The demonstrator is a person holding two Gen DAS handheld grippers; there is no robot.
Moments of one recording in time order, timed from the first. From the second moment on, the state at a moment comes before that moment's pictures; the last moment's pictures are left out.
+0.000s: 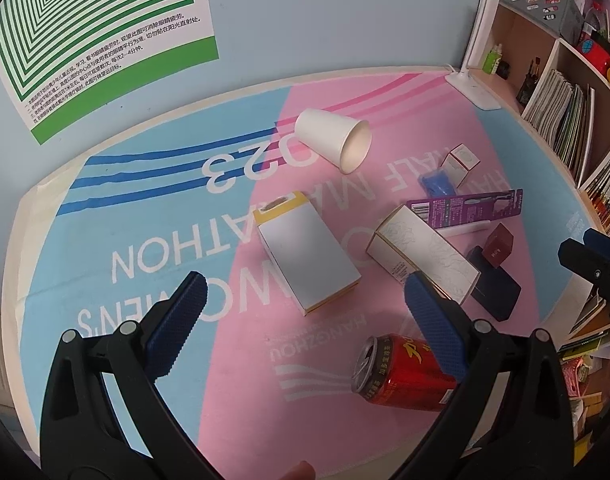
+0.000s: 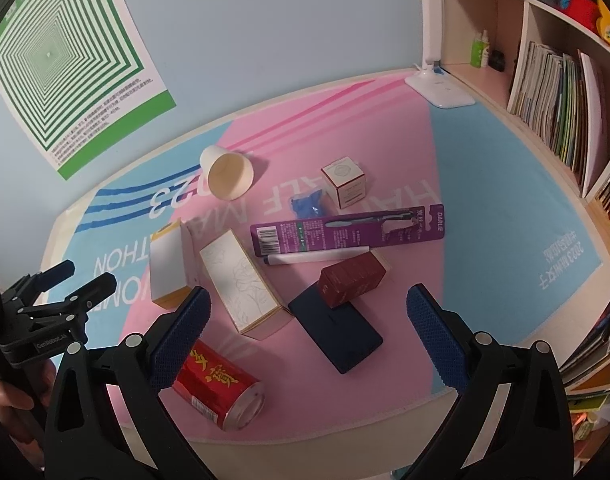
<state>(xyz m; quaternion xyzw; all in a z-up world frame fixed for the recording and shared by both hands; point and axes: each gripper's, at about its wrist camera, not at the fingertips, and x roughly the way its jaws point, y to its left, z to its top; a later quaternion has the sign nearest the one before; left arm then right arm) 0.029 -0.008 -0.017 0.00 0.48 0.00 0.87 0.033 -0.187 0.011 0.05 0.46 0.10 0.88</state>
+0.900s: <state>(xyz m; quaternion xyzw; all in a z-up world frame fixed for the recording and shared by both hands) 0.036 -0.011 -0.021 0.00 0.49 0.00 0.87 0.038 -0.188 0.007 0.05 0.47 0.10 0.88</state>
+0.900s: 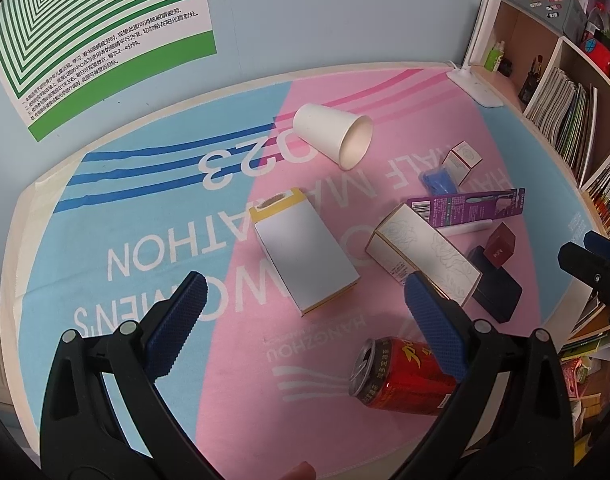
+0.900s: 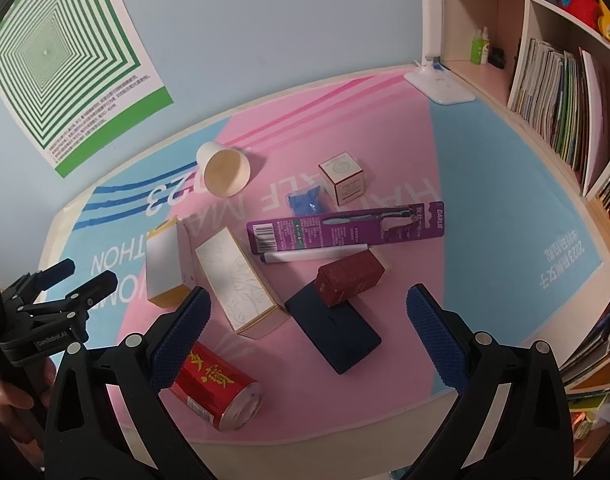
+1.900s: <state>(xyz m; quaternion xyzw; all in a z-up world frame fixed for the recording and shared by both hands) 0.079 -0.015 -0.062 0.00 0.54 0.00 0.84 0.078 -0.192 -0.030 0.06 0.52 0.08 0.85</state>
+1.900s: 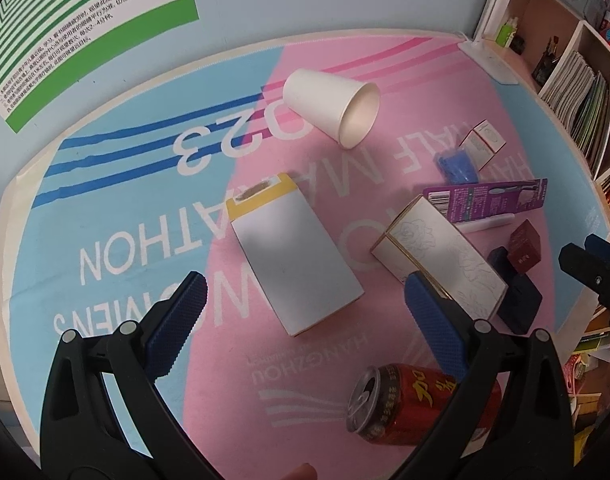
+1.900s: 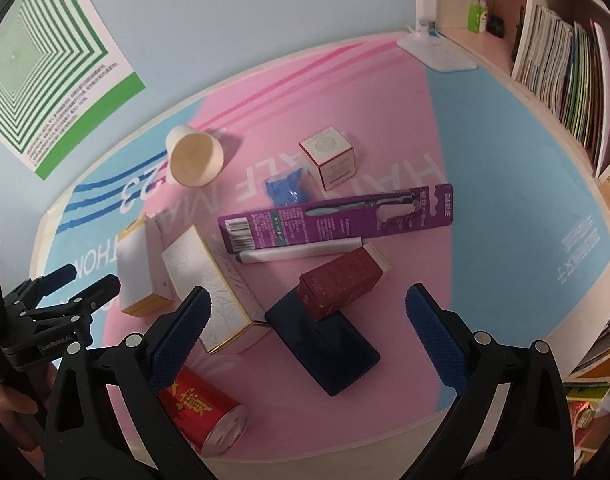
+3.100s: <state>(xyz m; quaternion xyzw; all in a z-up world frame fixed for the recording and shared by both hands) 0.106 0.006 -0.112 -0.04 0.61 -0.01 0.79 0.093 -0.236 -0.070 0.18 0.58 0.01 0.80</state>
